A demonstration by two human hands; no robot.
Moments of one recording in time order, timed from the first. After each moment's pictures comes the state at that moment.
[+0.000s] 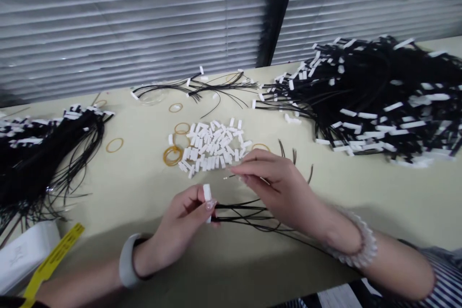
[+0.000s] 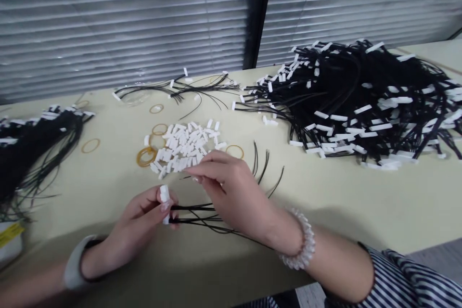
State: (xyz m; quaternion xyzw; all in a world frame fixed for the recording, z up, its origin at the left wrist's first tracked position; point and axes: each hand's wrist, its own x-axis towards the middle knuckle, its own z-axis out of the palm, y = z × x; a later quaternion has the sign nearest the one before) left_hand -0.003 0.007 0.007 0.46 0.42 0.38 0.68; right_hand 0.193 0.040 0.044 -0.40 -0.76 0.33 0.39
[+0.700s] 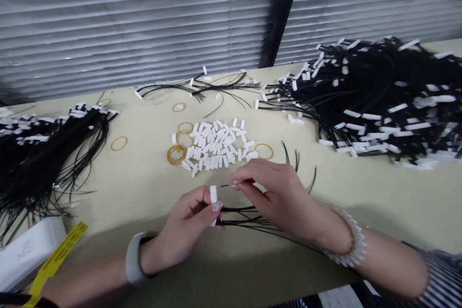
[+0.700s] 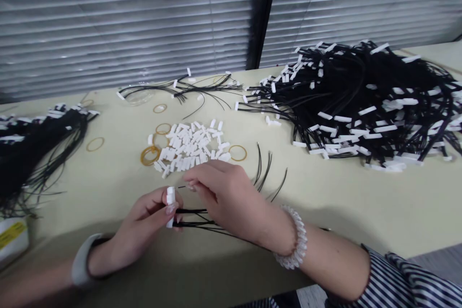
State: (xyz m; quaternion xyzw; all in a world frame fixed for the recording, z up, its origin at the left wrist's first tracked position) left_hand -0.002 0.006 0.010 0.50 0.42 0.35 0.67; right_hand 0.186 0.035 0.038 -0.34 -0.82 0.25 0.39
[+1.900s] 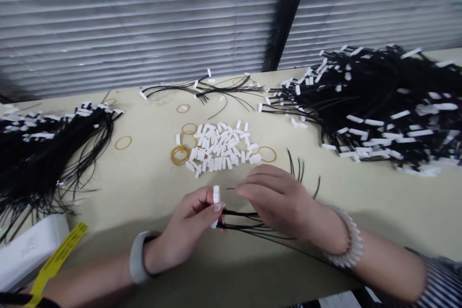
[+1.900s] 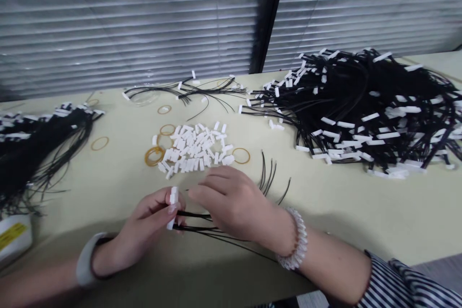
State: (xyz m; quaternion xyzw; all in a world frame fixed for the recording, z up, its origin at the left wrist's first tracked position) left_hand -0.004 0.005 0.007 0.45 0.41 0.37 0.70; right_hand 0.193 0.037 0.032 -0.24 -0.90 0.07 0.37
